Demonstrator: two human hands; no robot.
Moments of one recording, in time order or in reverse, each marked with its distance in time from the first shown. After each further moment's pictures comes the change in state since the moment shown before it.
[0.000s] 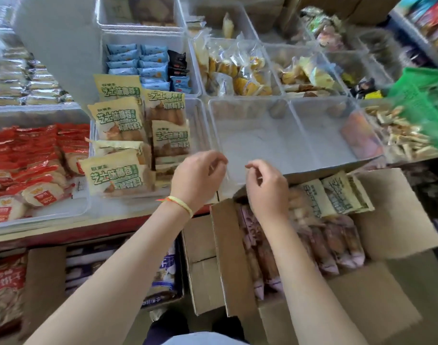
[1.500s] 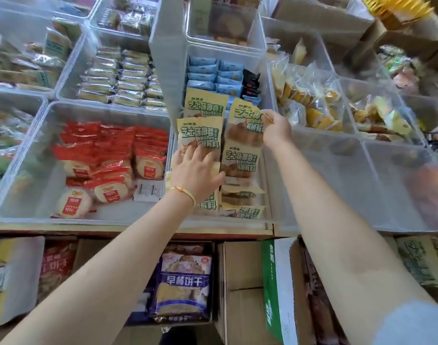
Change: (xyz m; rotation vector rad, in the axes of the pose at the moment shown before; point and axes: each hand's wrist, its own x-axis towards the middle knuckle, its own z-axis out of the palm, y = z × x) left_hand 0.038 -0.168 -0.078 0.578 -0.184 -0.223; right_hand 0.185 -0.098 0.175 0.165 -0.374 0.288
